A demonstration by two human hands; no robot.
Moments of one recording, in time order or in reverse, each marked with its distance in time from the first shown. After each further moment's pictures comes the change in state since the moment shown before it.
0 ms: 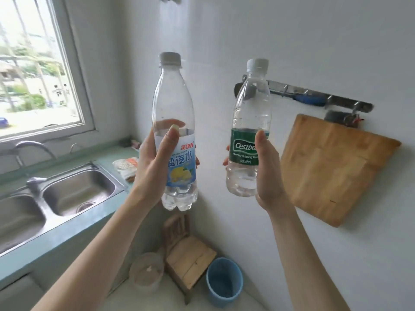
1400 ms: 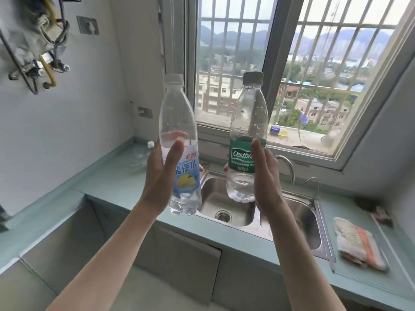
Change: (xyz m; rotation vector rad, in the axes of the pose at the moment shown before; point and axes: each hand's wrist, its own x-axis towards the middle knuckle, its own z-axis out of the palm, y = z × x) left_hand -0.083 0.105 -0.360 0.657 1.061 0.219; right_hand 0.004 0.071 0.502 0.451 -1.077 0.029
